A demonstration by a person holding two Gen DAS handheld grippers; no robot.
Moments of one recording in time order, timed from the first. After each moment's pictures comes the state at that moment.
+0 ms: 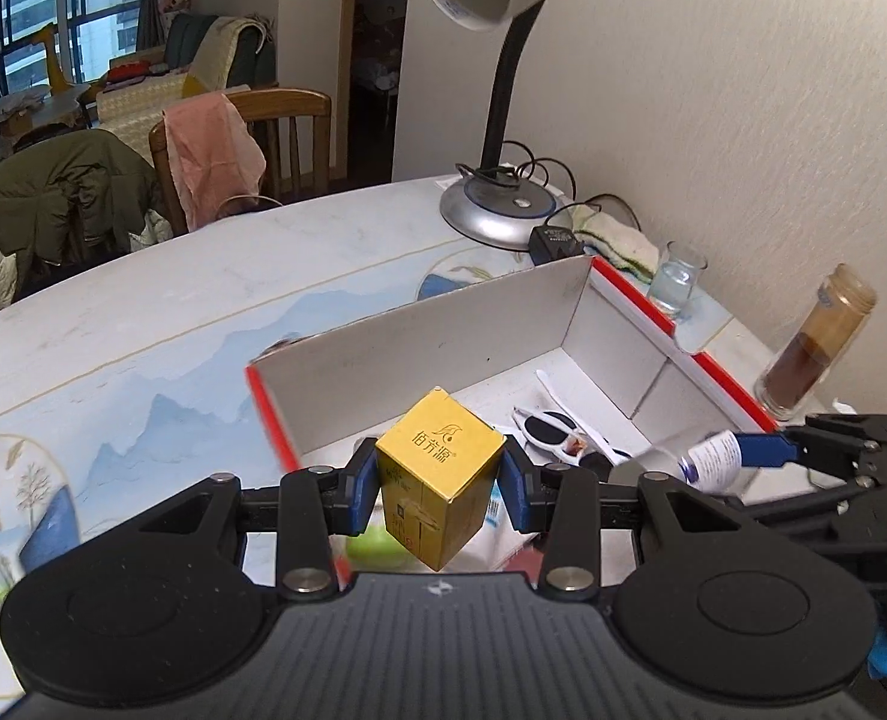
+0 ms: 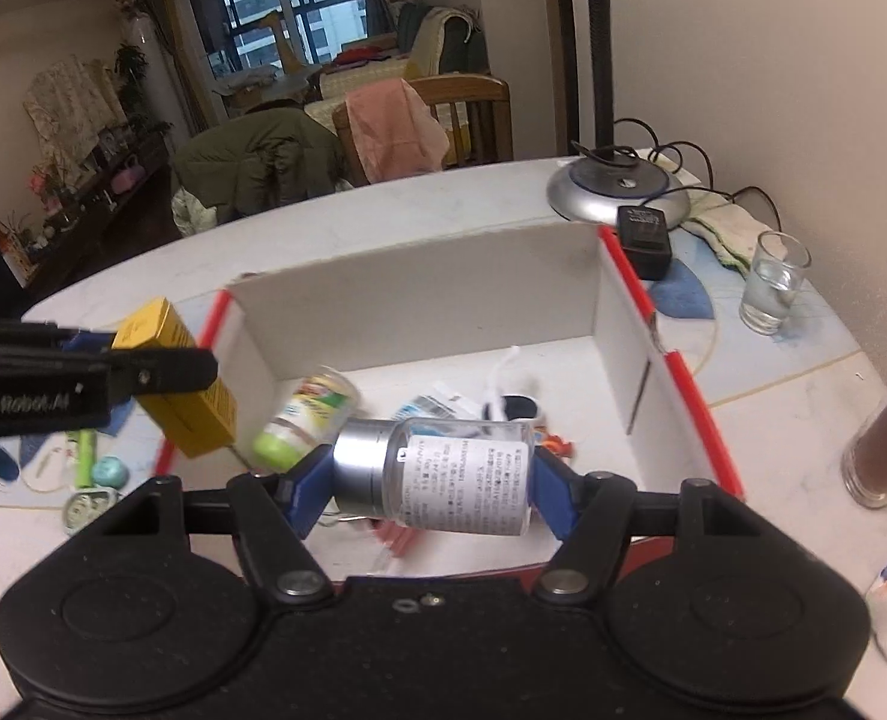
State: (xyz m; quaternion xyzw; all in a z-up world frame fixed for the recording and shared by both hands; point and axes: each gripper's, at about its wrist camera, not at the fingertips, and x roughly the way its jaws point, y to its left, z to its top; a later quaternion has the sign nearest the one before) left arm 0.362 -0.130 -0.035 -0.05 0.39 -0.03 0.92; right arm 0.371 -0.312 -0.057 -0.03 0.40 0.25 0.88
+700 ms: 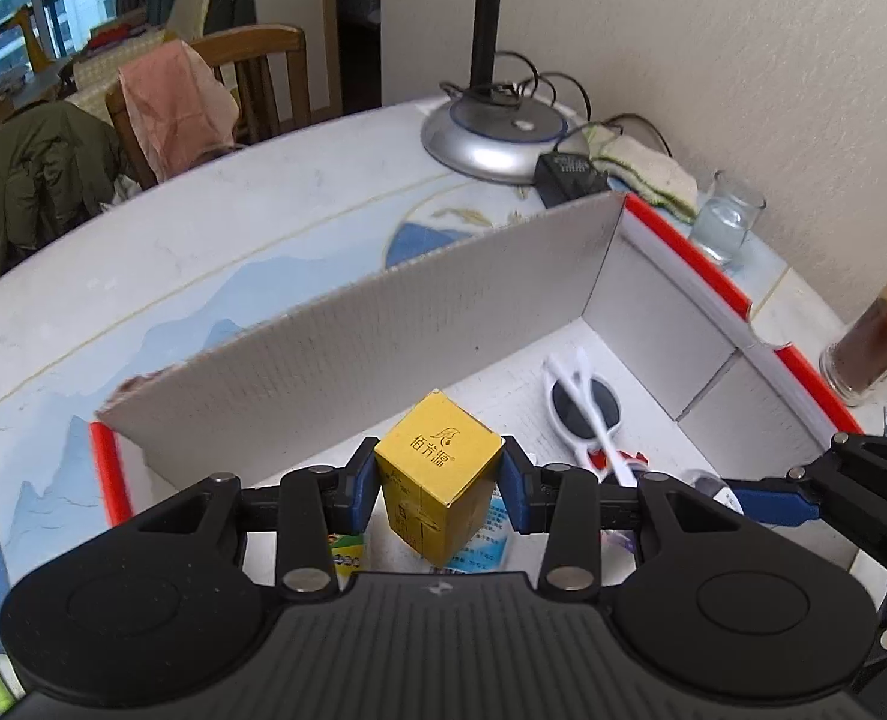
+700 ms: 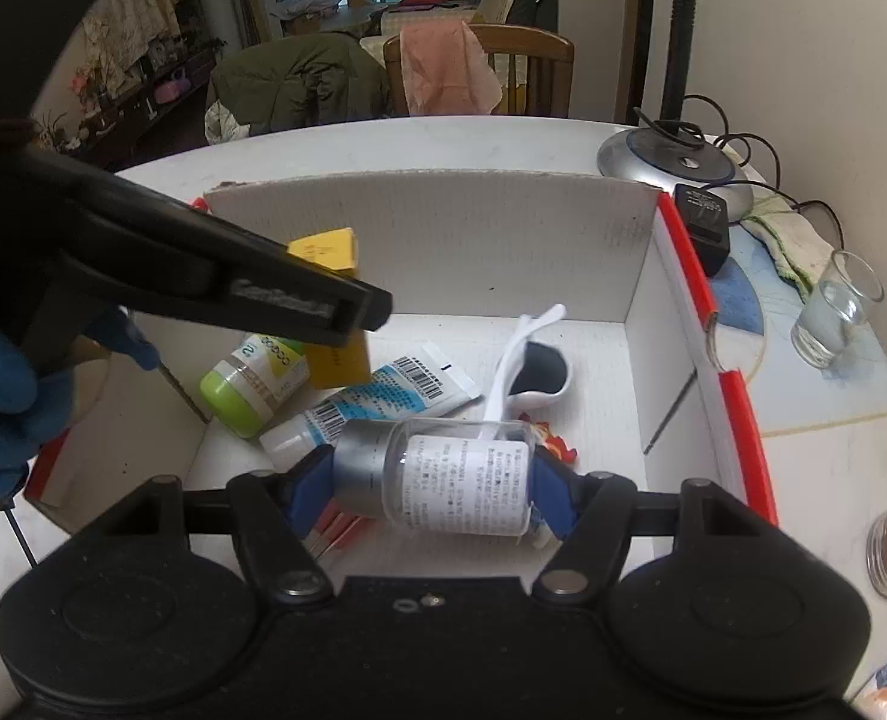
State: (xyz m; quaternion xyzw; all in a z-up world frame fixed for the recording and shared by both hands) left arm 0.451 -0.166 -0.091 -0.01 0.46 -0.03 0.89; right arm 0.402 -0.293 -0.091 -0.12 0.42 0.30 0.85
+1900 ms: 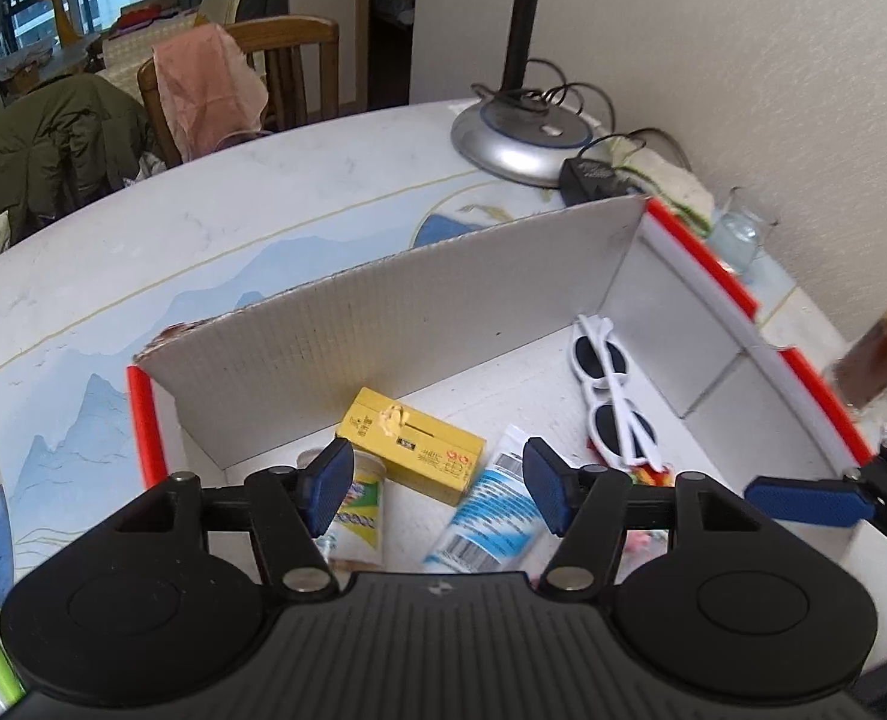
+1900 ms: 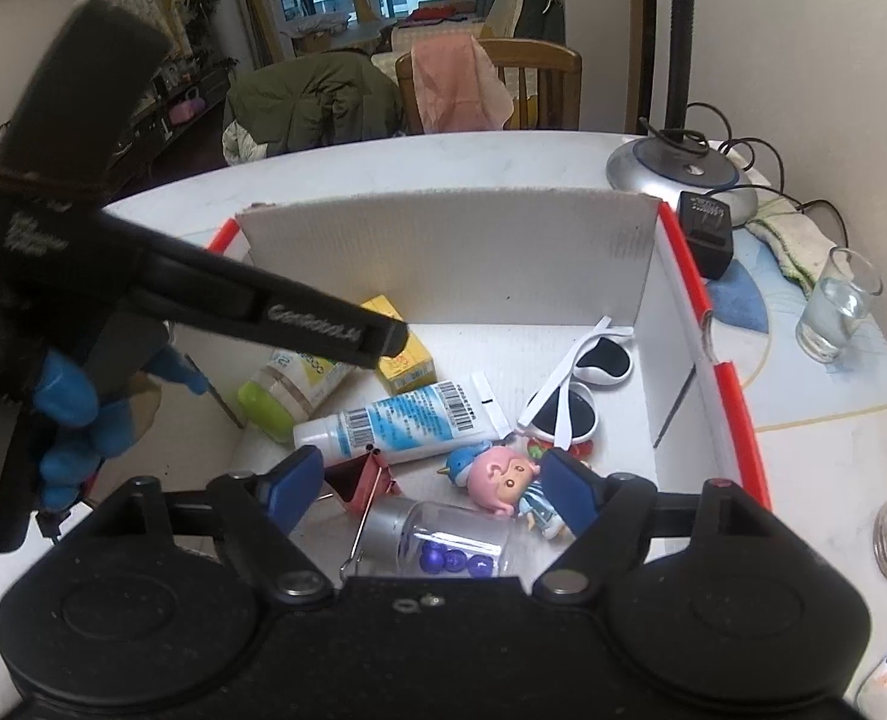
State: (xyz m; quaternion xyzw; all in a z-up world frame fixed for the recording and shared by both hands) left arm 0.427 -0.155 -0.084 -0.04 0.45 -0.01 0.89; right arm 0.387 -0.307 -0.073 -0.09 0.41 0.32 0.85
